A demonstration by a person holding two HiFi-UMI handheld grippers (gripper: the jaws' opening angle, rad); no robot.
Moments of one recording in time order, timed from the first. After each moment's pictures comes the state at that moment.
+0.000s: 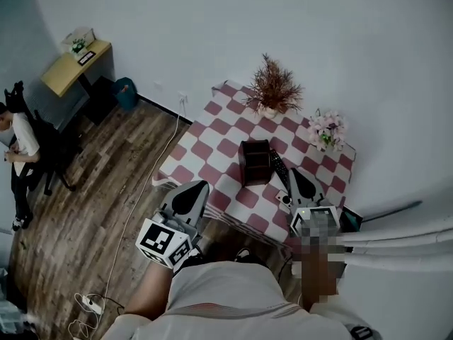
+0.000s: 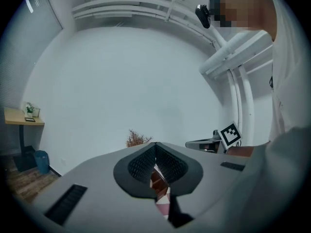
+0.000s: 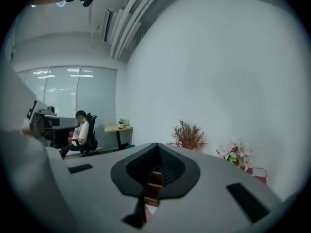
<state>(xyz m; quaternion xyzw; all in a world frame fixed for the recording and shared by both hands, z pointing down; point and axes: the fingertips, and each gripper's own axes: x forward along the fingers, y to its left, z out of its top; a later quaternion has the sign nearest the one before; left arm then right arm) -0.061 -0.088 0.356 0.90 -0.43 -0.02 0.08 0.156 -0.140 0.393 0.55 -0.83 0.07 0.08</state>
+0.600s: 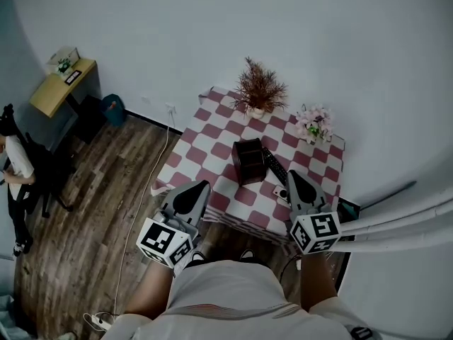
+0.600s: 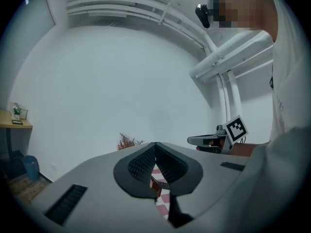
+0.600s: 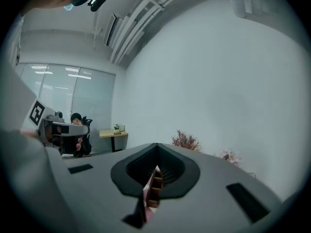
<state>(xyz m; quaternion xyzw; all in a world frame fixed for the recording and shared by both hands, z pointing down) -0.058 -0.077 0.340 0.93 -0.37 -0.03 0.06 0.145 -0.091 0.351 0.58 -0.81 0.03 0.06</state>
